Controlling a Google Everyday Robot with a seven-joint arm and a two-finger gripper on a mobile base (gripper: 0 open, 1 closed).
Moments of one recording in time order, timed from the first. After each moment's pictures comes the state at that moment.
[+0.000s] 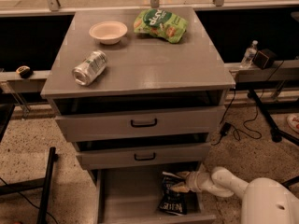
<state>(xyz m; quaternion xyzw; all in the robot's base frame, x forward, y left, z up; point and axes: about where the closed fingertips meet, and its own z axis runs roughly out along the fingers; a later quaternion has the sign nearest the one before) 0.589 -0.163 0.183 -0.48 0.77 0.23 0.35</state>
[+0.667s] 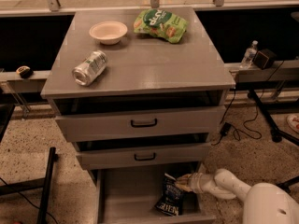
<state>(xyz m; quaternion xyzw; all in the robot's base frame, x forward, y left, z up) 0.588 -0.166 0.180 -0.48 0.76 0.24 0.37</state>
